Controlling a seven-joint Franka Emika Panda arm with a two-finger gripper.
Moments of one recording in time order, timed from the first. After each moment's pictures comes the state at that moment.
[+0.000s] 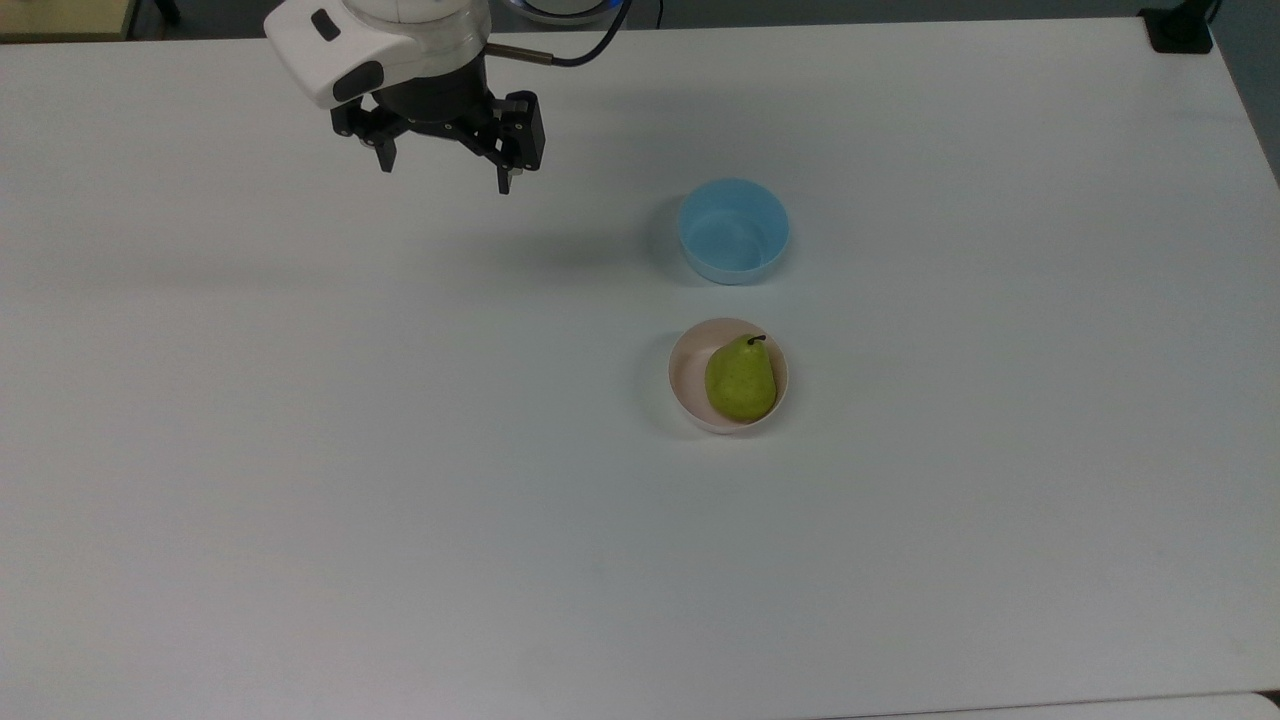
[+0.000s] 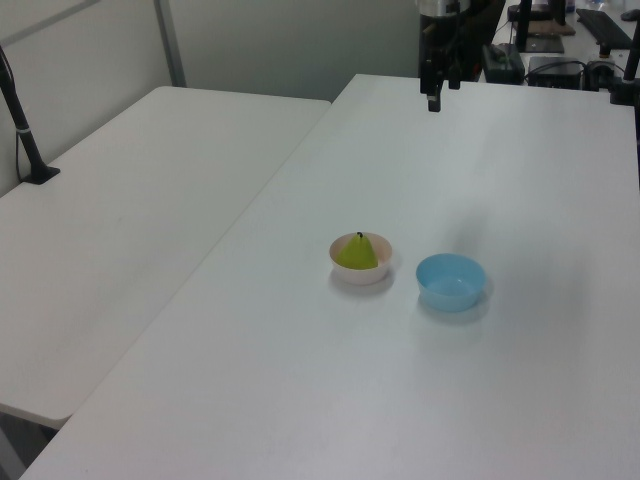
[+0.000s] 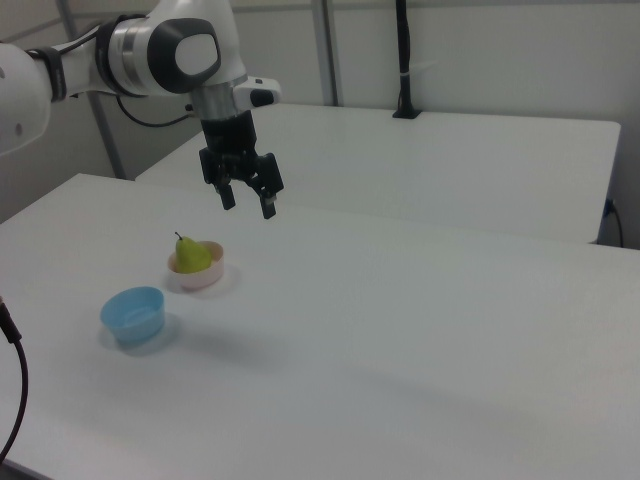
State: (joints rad) arm 0.01 0.25 -0.04 -1.46 -0.08 1.66 0.11
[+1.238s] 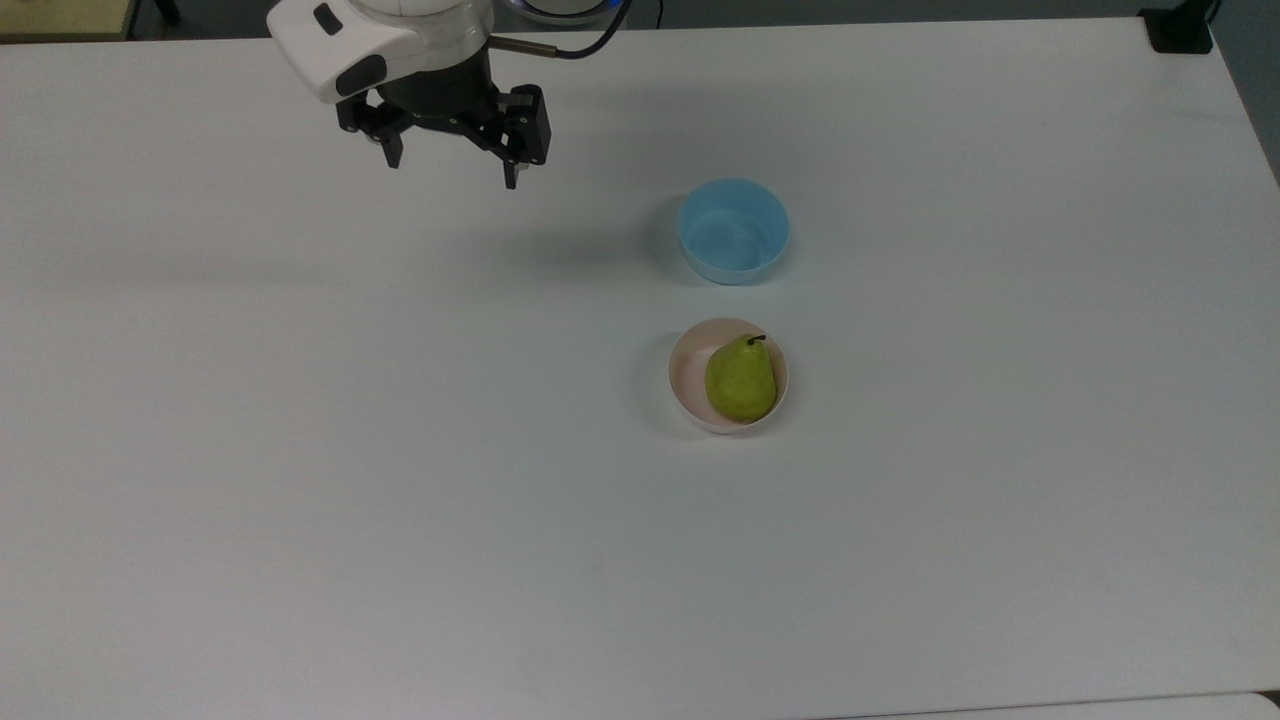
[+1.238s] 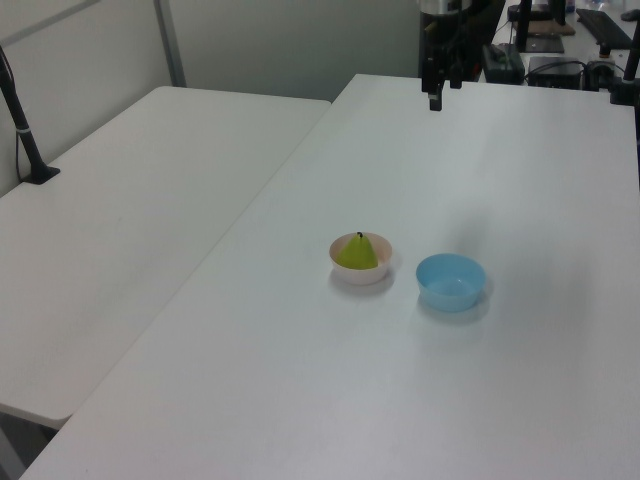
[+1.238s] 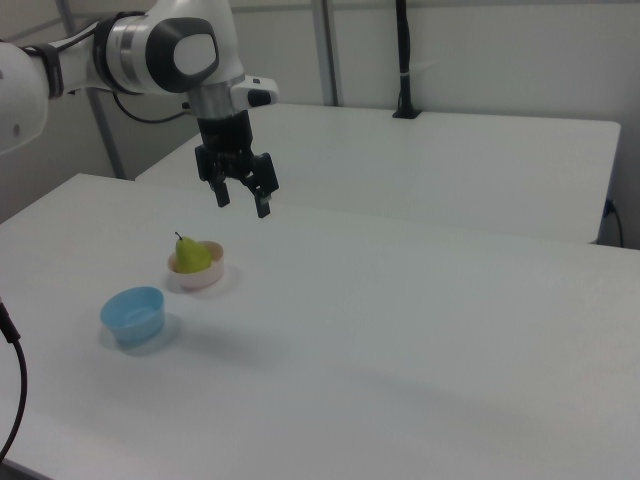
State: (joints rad) arm 0.01 0.24 -0.04 -1.46 -0.06 1.66 0.11
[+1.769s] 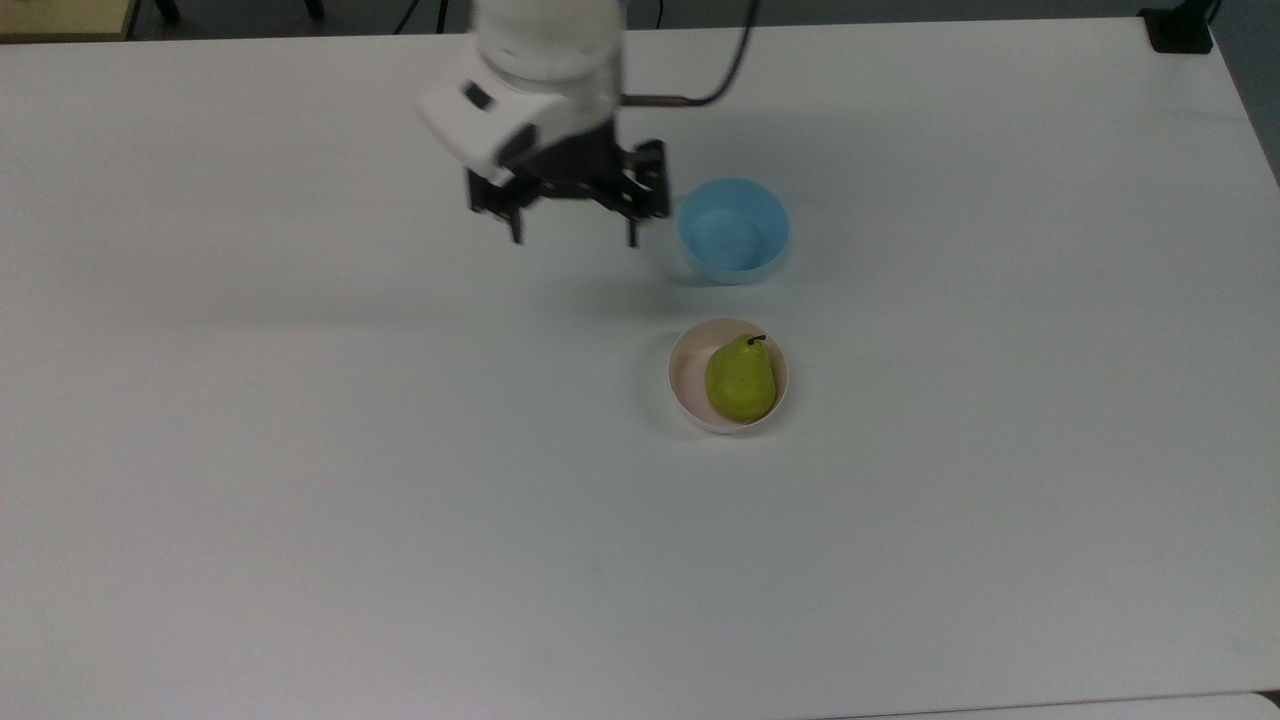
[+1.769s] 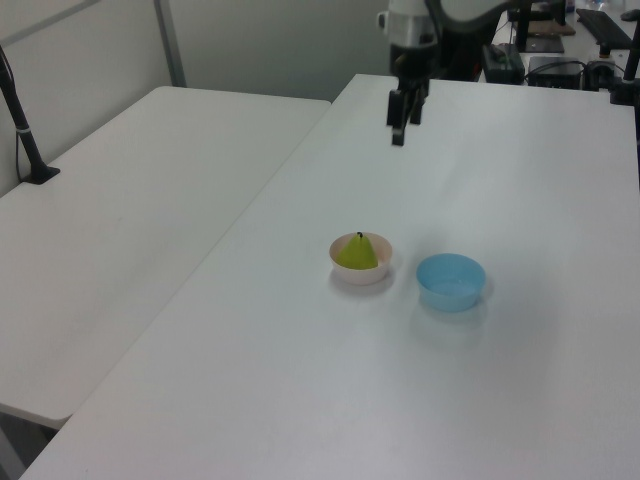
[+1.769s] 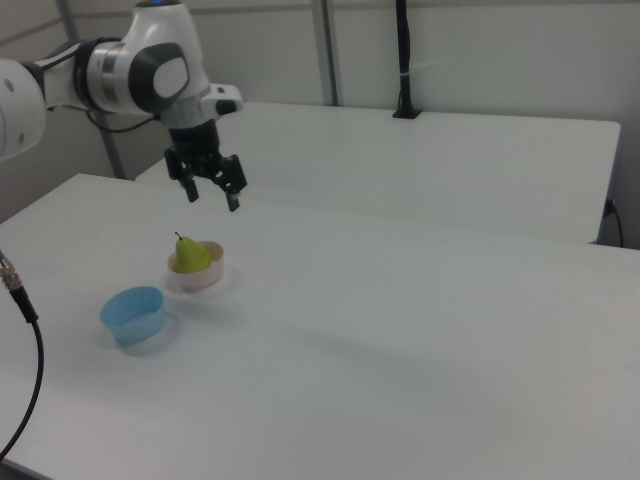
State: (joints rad) arm 0.13 0.32 -0.02 -1.46 0.00 1.84 0.11
